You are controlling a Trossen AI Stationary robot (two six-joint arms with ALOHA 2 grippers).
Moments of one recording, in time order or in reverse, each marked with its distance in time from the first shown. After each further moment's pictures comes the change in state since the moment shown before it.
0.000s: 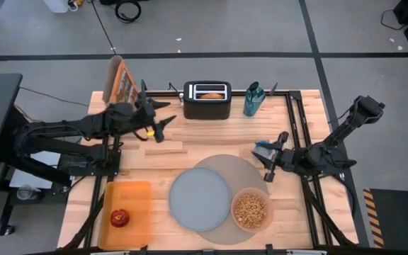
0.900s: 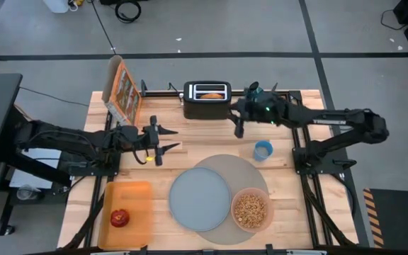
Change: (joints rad) left arm -0.149 -0.004 -0.360 0.369 0.121 0.071; right arm -0.936 0.240 0.576 -0.885 -1.000 0.257
